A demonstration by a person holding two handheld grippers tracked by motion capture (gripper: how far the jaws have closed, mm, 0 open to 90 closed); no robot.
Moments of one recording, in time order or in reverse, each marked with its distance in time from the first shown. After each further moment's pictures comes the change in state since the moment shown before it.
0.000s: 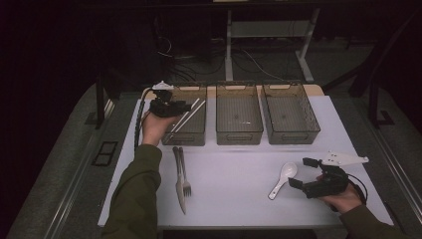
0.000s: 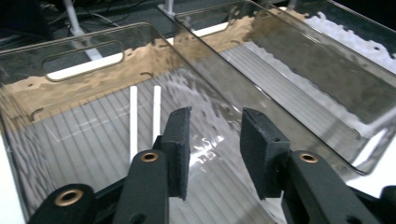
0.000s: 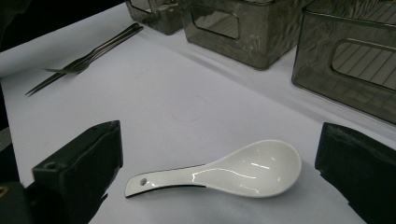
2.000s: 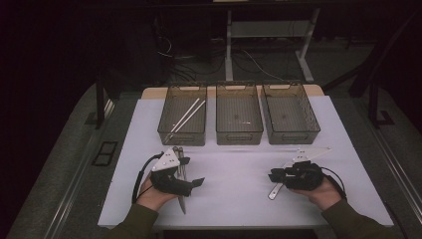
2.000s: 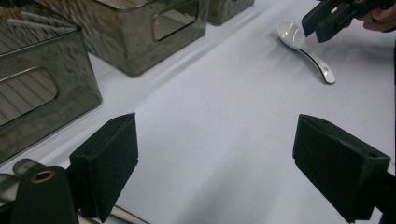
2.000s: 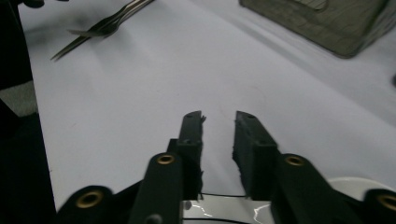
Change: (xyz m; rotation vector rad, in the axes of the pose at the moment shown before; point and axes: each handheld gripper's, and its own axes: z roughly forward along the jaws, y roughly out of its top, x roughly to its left) left arm -0.126 -0.134 -0.065 -0.017 -0.182 0.210; right arm 0.025 0.023 0.048 0.204 0.119 -0.066
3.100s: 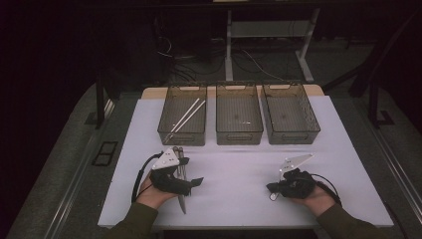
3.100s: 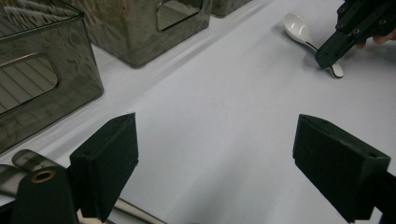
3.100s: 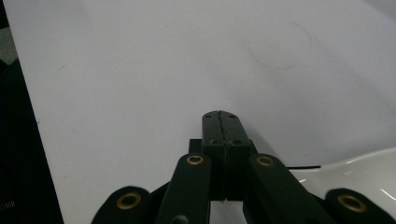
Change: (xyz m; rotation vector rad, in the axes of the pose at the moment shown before) left arm 0.006 -0.003 0.001 0.014 -0.004 -0.013; right arm 0.014 -0.010 0.021 0.205 -0.006 -0.034
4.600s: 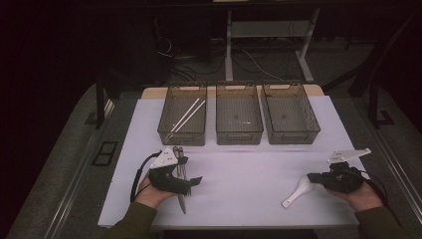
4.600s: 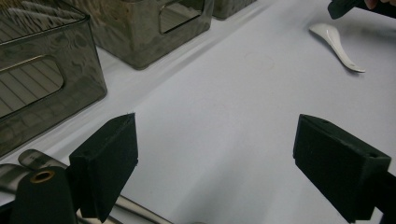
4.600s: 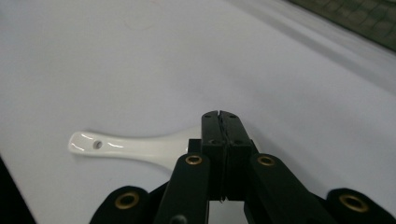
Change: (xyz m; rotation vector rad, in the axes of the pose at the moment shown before) left arm 0.002 0.001 -0.003 -0.002 0.000 -0.011; right arm -0.050 -0.049 -0.081 -0.061 -0.172 0.161
